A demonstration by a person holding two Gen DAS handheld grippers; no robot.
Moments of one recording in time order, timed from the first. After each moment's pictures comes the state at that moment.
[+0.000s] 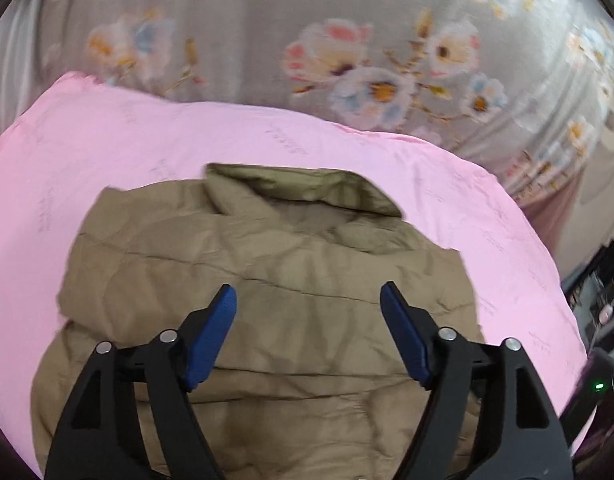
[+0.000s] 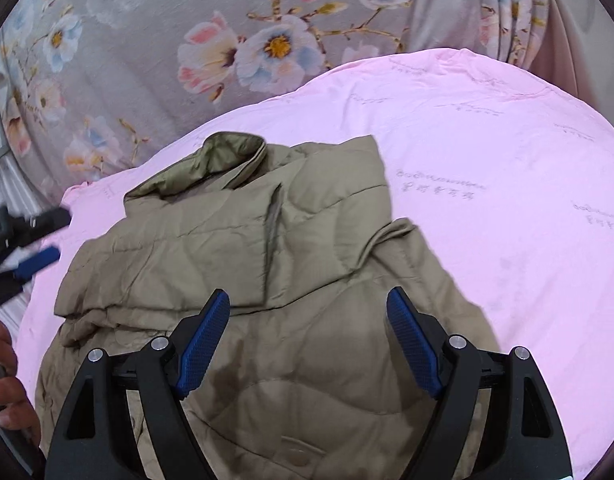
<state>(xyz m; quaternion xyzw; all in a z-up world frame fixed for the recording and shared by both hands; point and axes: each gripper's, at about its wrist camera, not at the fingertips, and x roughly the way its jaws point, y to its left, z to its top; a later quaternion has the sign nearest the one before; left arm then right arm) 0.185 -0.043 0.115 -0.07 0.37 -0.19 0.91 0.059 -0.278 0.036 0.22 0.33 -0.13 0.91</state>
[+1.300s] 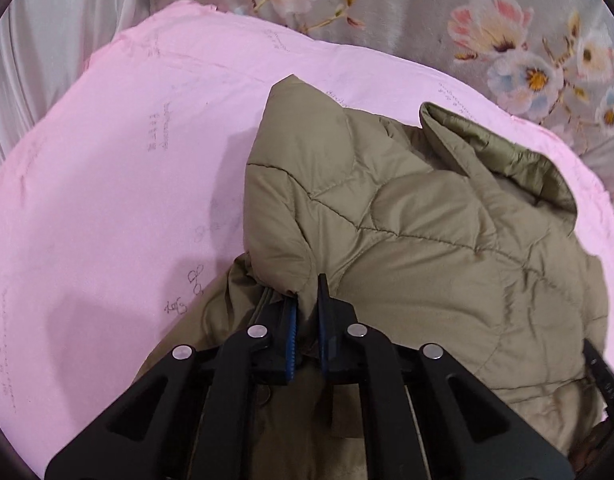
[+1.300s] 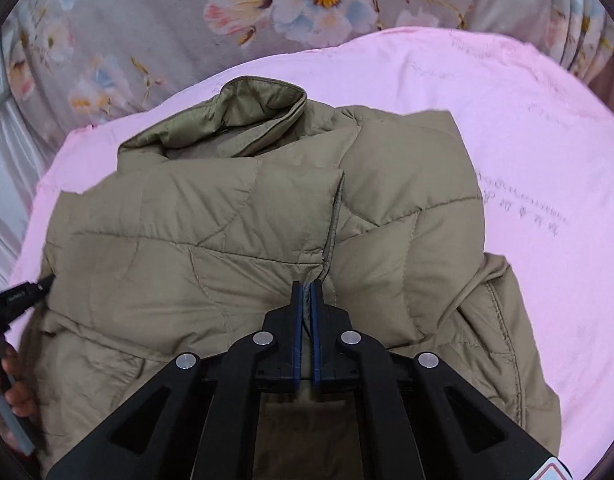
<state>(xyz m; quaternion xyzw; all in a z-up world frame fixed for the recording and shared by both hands) 0.228 0.060 0.028 -0.06 0.44 -0.02 0.90 0.137 -0.261 0.011 0.14 0.41 -0.08 0.90</state>
